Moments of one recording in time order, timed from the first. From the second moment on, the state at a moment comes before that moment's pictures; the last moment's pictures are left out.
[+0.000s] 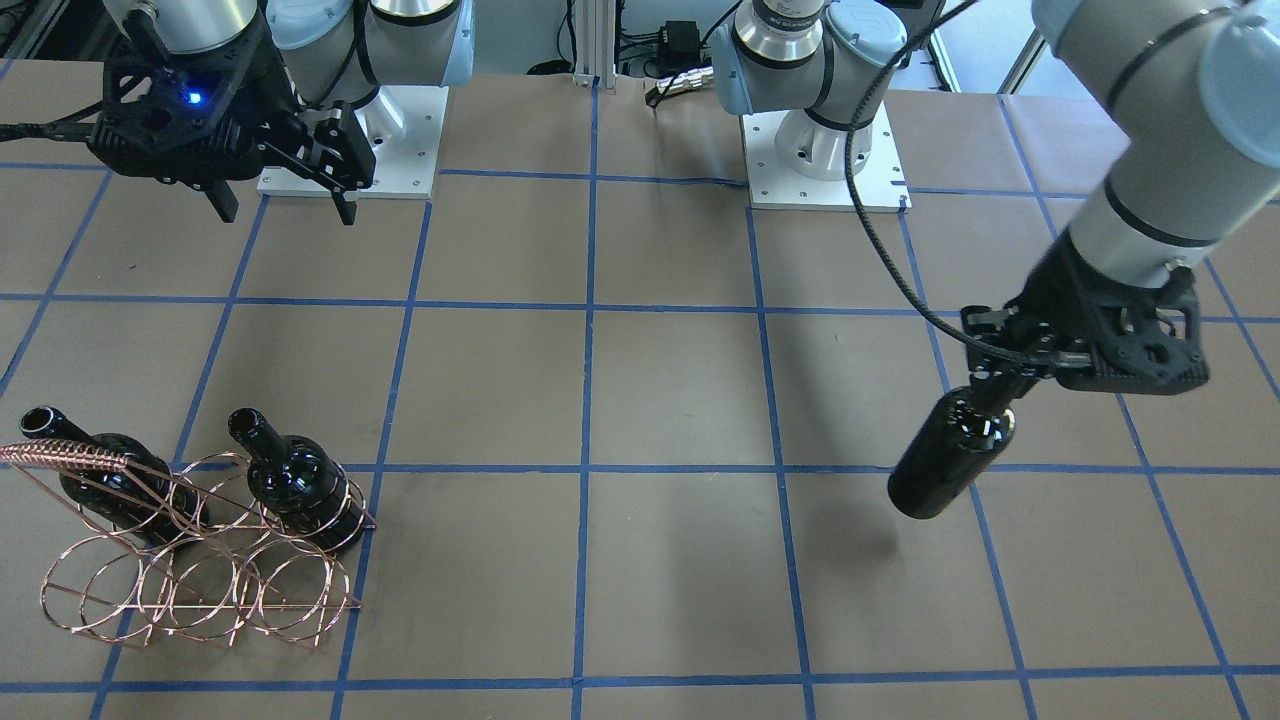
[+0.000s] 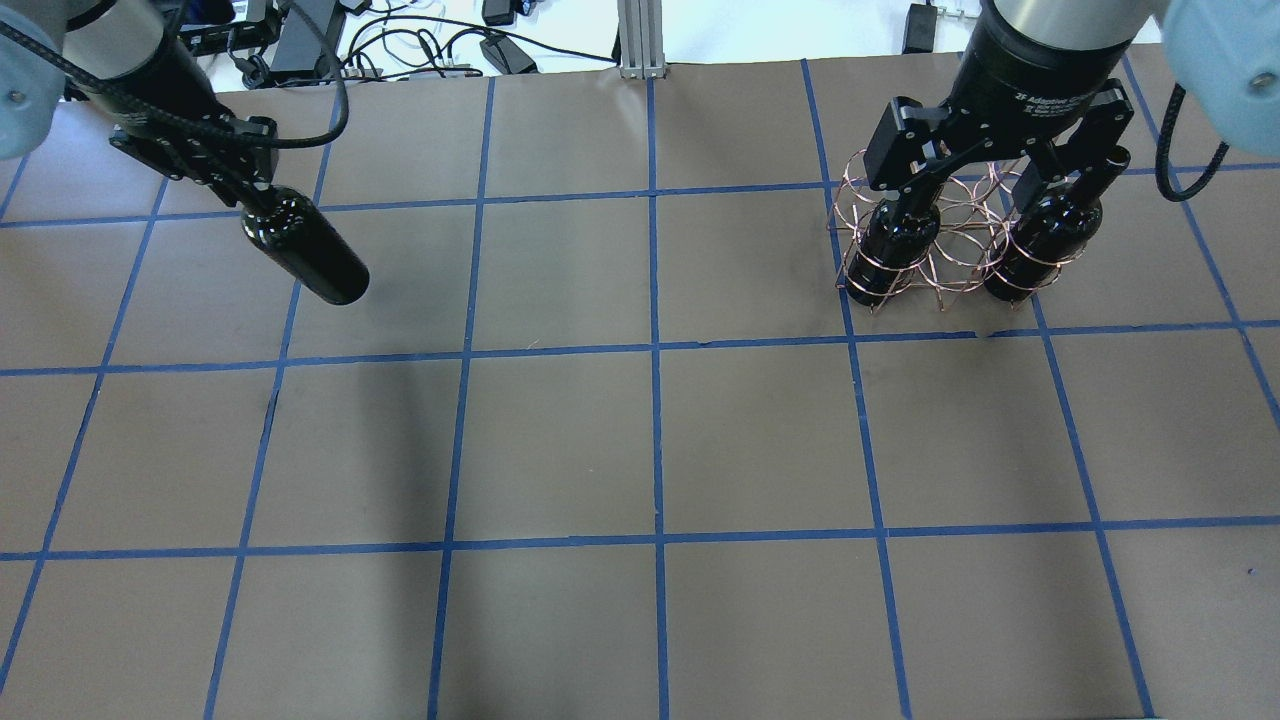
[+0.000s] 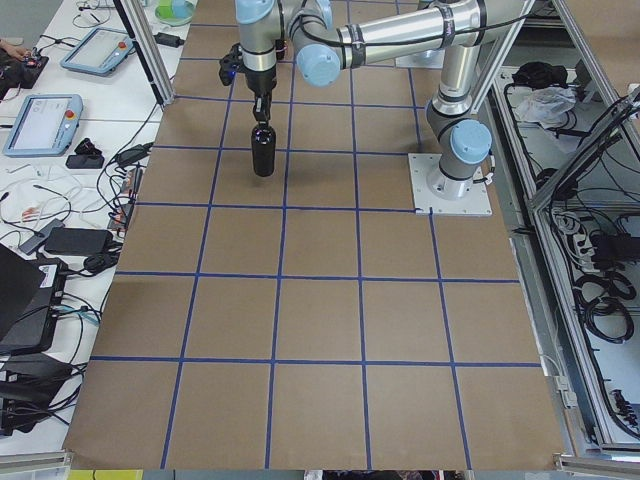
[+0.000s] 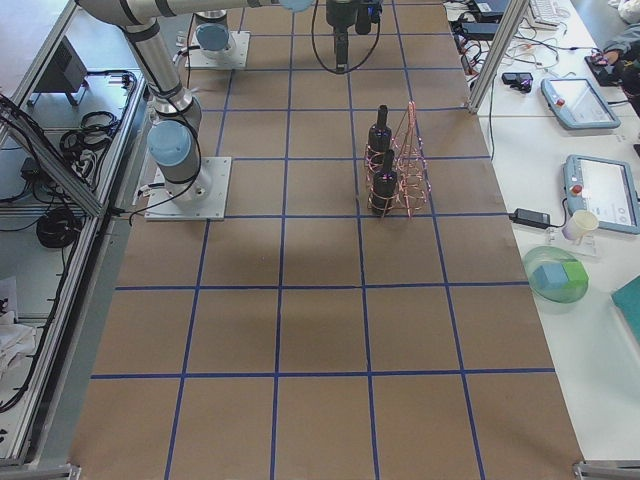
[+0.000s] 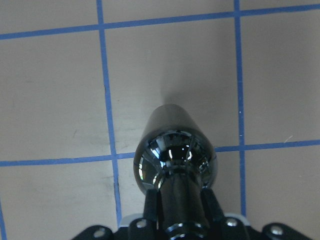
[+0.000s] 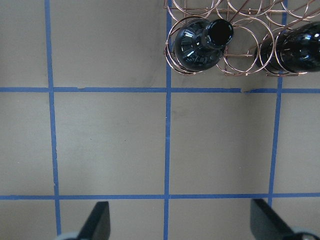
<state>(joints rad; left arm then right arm) -1.43 -1.71 -1.50 -1.45 1.60 0.19 1.60 -1.59 1.50 -1.49 -1.60 0.01</state>
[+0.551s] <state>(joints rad) -1.72 -1.63 -1.58 -1.47 1.60 -0.12 1.60 -1.59 1.50 -1.49 -1.60 0.01</state>
